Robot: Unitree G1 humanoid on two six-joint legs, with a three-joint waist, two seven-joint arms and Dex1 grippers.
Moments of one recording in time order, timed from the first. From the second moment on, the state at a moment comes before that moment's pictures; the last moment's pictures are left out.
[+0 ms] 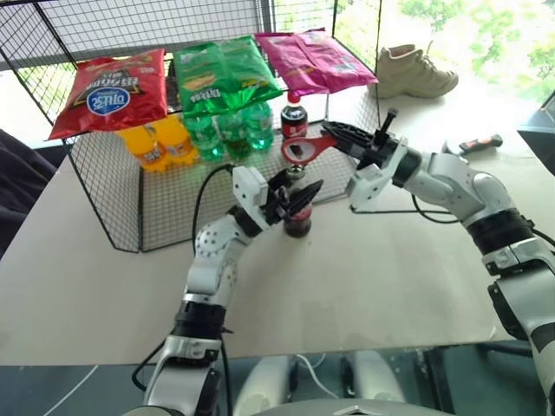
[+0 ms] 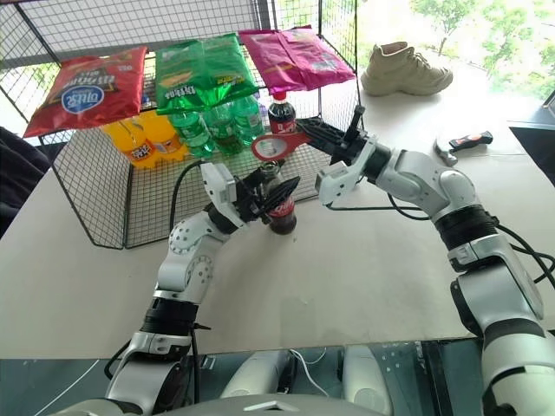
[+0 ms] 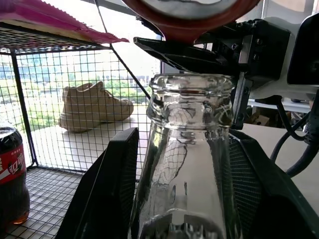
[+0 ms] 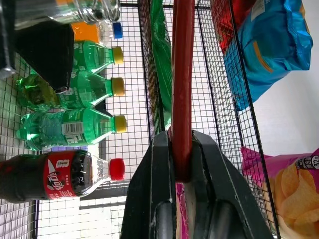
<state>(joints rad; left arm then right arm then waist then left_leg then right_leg) -0.40 0.20 -0.03 0.09 -0.38 -0.09 -0.83 -0.94 -0.57 0.37 0.53 -0.70 -0.88 -0.02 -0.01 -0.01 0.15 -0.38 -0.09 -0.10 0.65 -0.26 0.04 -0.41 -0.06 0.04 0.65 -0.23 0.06</state>
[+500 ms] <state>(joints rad) -0.39 0.20 -0.03 0.09 -0.39 -0.09 -0.82 -0.81 -0.52 0.27 0.56 -0.50 -0.77 0.02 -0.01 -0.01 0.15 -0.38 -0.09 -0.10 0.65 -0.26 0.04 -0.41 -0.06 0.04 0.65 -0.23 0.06</state>
